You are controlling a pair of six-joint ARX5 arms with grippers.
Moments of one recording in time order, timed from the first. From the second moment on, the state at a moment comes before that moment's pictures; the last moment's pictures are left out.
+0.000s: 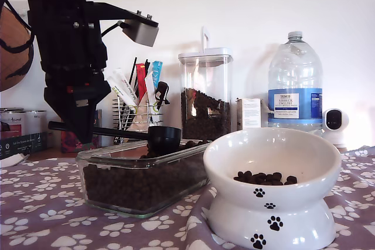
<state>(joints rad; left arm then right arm) -0.77 1.53 1.05 -0.75 -0.34 0.39 0.26 0.39 0.30 -0.31 -0.20 0.21</state>
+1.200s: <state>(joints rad) -0.63 1.25 0.97 -0.22 0.04 0.11 0.26 0.39 0.30 0.06 -0.12 -0.02</state>
